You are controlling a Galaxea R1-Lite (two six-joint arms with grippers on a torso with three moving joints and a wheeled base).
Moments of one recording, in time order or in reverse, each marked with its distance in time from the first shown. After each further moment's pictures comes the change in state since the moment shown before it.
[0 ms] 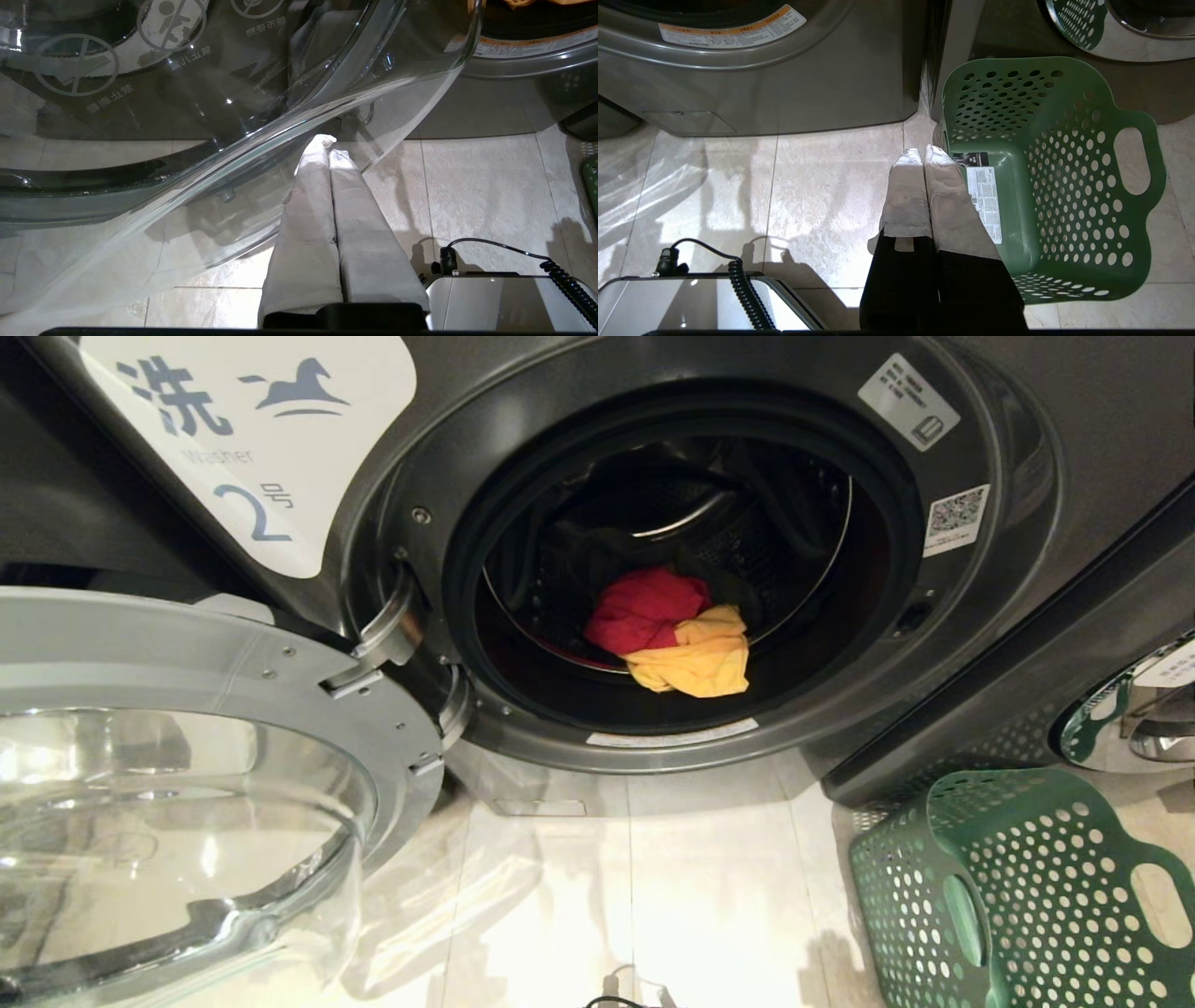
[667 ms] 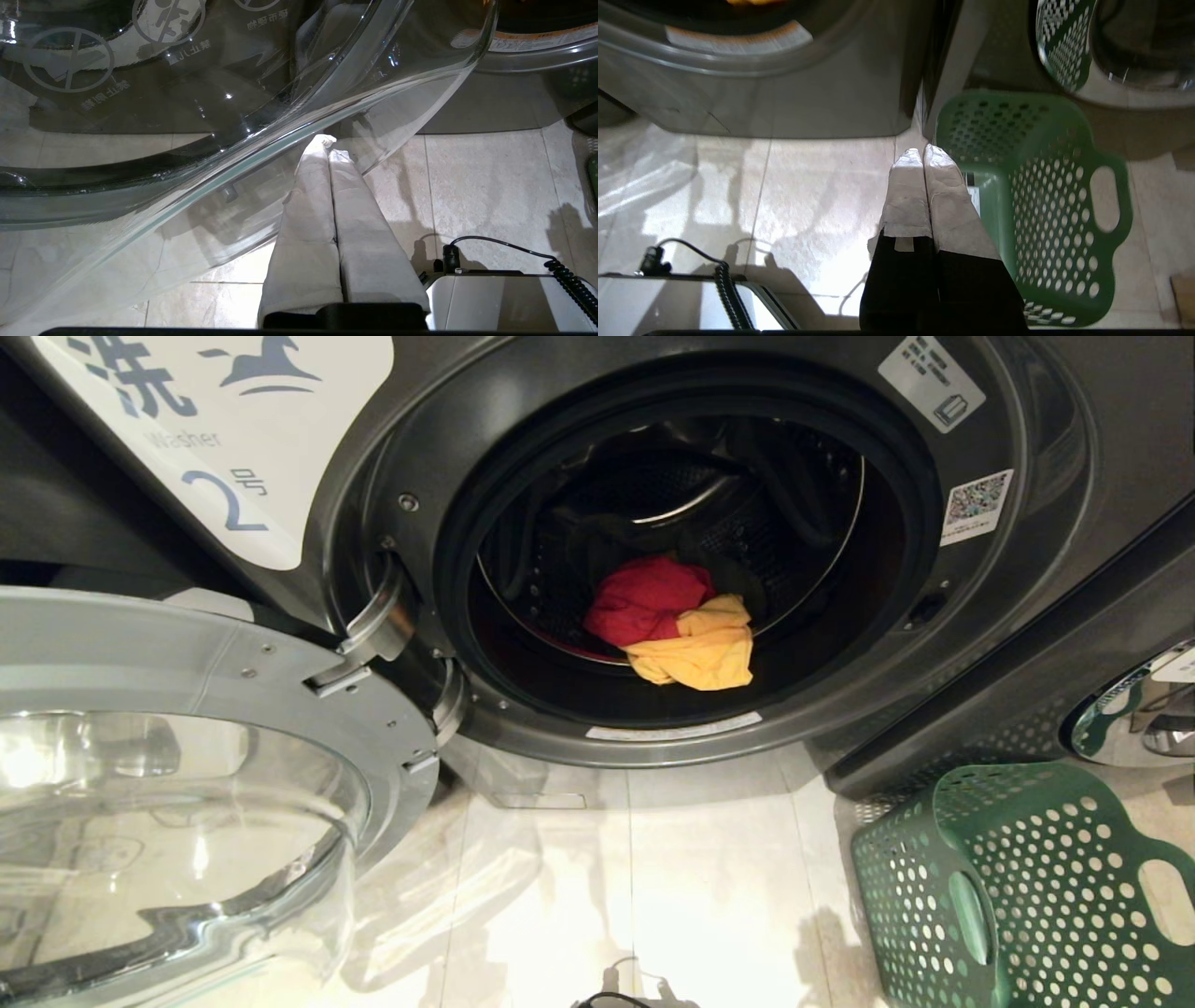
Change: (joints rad) left arm 0.000 0.000 0.000 0.000 0.000 0.001; right arm 0.000 0.042 -0.162 0.067 0.018 -0.096
